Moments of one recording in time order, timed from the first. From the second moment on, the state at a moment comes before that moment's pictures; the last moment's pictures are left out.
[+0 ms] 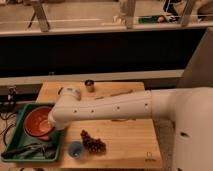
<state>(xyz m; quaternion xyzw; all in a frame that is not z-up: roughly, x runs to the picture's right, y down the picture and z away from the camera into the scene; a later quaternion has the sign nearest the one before) -0.256 0.172 0.692 -0.07 -0.34 -0.56 0.75</state>
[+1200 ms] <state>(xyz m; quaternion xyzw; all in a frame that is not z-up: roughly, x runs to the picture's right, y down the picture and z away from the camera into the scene) -0.280 0.187 0.754 -0.13 -0.36 -0.60 0.70</state>
